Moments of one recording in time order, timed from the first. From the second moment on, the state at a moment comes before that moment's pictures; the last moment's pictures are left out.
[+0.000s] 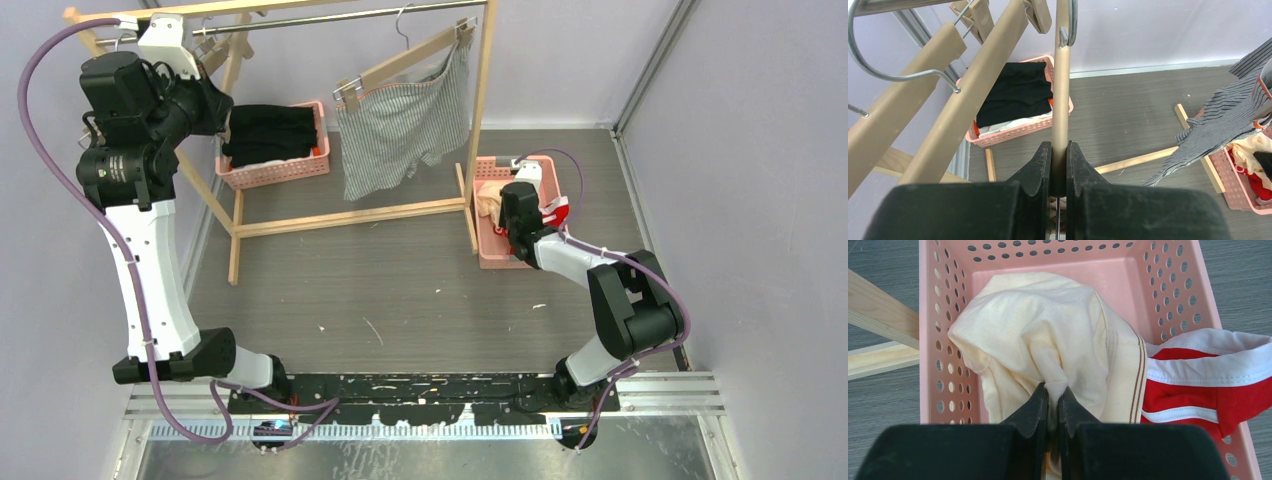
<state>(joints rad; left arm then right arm) 0.10 1.43 2.16 -0.96 0.21 0.04 0.35 1.56 0.80 0.24 0.41 0.22</state>
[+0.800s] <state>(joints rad) 0.11 1.42 2.08 -0.92 0.19 0.04 0.35 1.52 0.77 0.24 0.40 0.23</state>
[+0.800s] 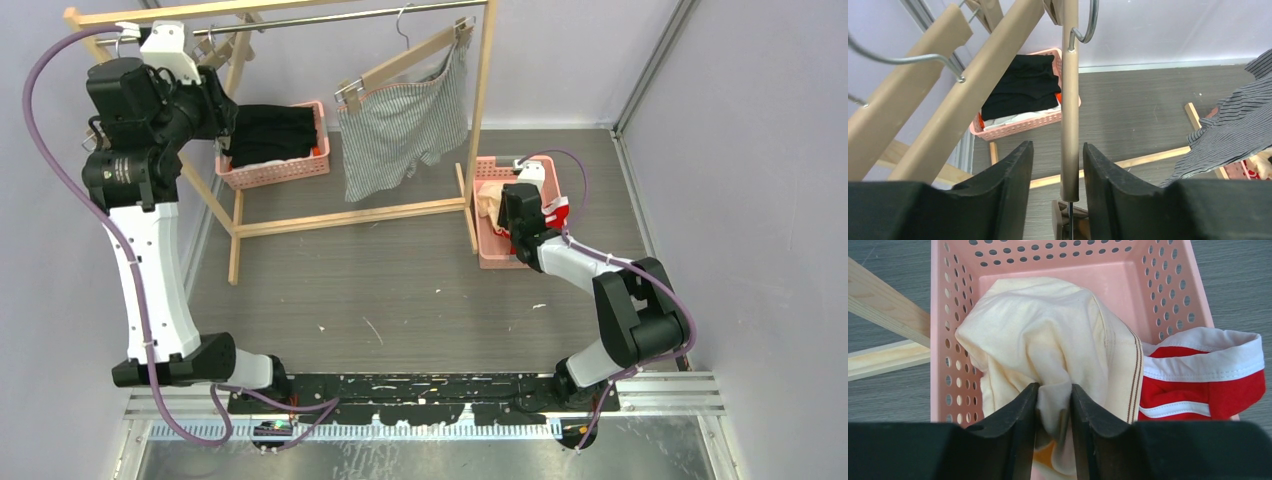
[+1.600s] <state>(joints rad) 0.11 1.12 2.09 -0.84 0.18 0.02 0.35 1.43 0.75 0.25 0.38 0.23</state>
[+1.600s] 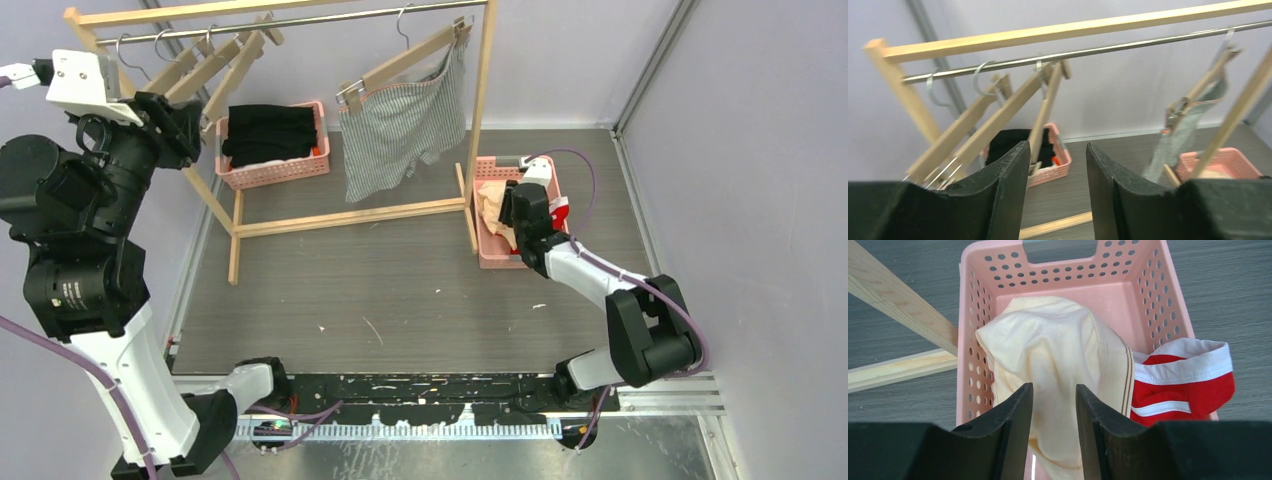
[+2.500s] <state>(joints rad) -0.32 1.65 2.45 -0.78 0.19 -0.01 0.35 1.05 0.73 0.13 0.39 0.22</state>
